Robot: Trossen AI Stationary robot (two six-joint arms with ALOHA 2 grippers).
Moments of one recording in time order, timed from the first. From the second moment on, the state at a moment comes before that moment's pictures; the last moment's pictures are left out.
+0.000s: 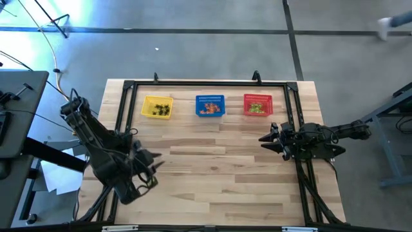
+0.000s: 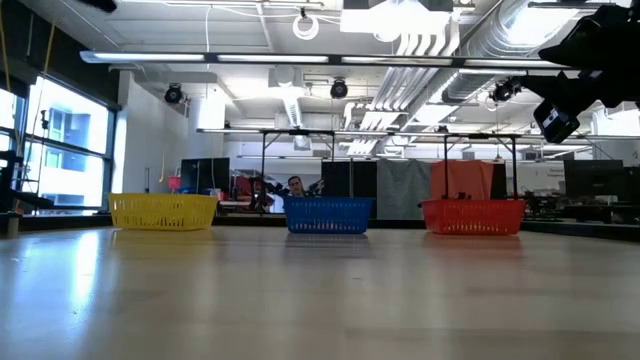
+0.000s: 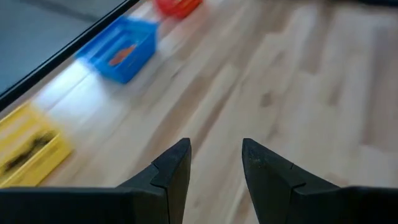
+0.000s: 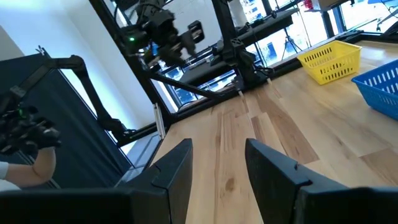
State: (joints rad) left arm -0.92 1.37 1.13 -1.17 -0.96 -1.32; right arm 0.19 0.01 0.01 0.02 0.05 0.47
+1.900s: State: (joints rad) left arm -0.83 0.35 0.15 0.22 -0.40 -0.01; right arm 0.19 0.01 0.01 0.02 0.05 0.47
